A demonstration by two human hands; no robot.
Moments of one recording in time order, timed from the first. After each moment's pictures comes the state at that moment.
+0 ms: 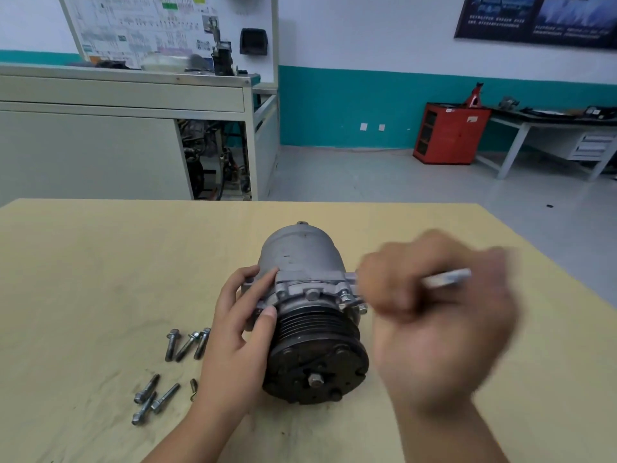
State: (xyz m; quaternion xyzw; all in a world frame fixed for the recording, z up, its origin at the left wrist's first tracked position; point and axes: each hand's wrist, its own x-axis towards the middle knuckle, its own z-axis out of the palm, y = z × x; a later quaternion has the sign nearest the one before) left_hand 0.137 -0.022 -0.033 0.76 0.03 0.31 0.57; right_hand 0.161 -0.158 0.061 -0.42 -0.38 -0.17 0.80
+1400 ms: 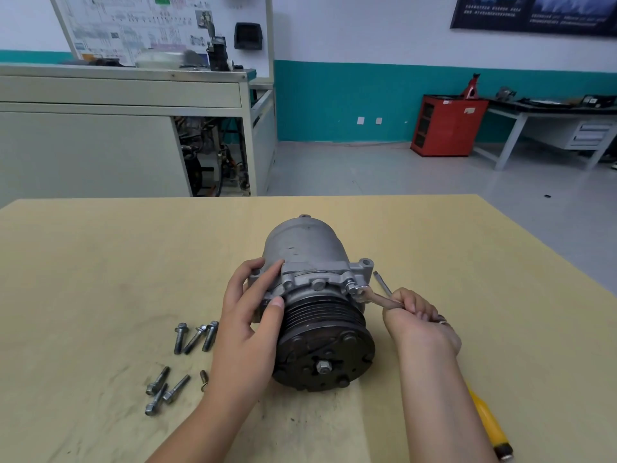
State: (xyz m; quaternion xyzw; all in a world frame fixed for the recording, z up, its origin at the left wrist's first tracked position) left_hand 0.136 -0.025 -0.026 0.76 0.05 0.29 0.58; right_hand 0.235 -0.191 -0.016 0.17 0.33 -0.03 0.93
